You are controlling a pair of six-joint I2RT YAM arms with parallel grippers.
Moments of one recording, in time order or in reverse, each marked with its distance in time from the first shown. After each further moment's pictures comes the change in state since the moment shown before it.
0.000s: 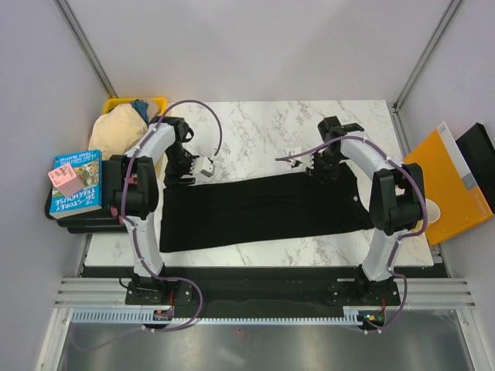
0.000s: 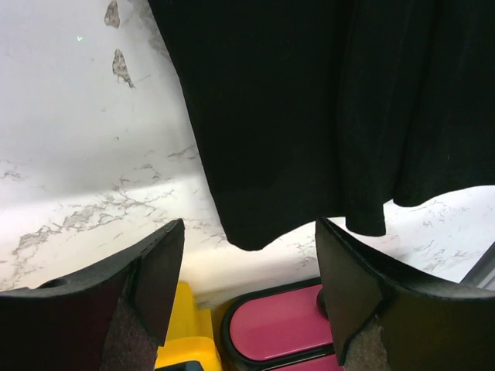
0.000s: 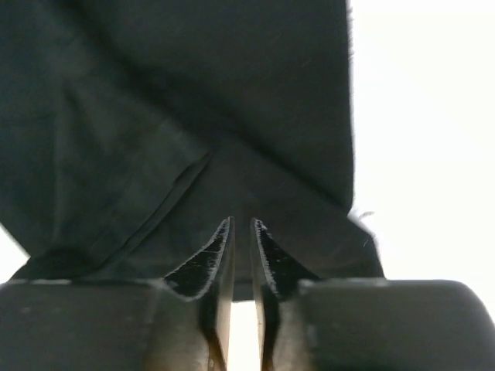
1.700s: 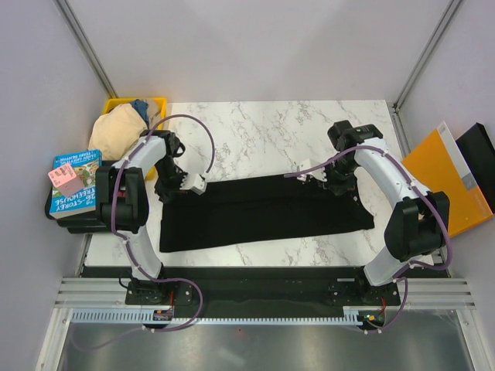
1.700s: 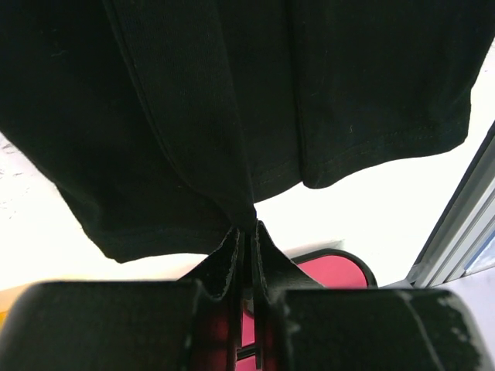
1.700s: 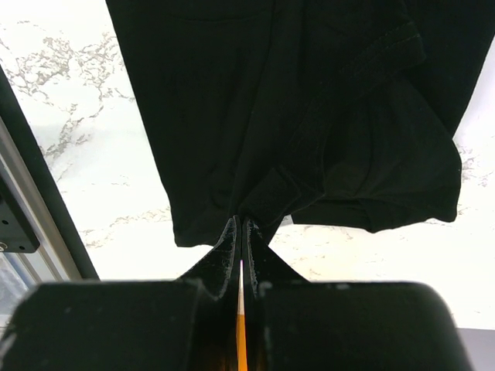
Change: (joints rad) left arm 0.043 -0.187 -0.270 0.003 -0.030 0.073; right arm 0.014 -0.245 -0.047 -0.307 0.017 -0.100
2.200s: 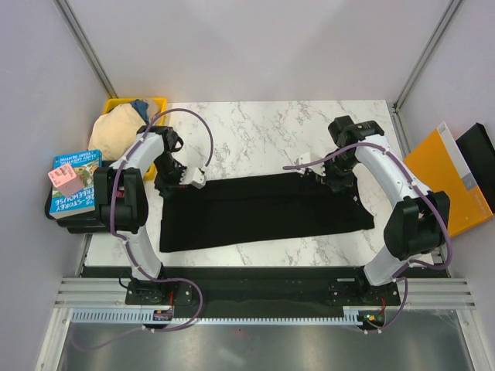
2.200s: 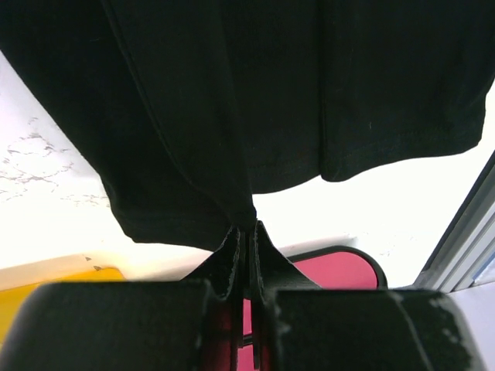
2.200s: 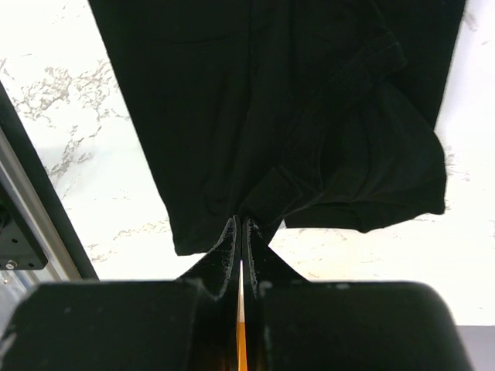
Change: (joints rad) left arm 0.006 -0.005 0.053 -0.002 0.027 -0.014; right arm -0.005 0.015 0.063 0.001 -0.036 0.058
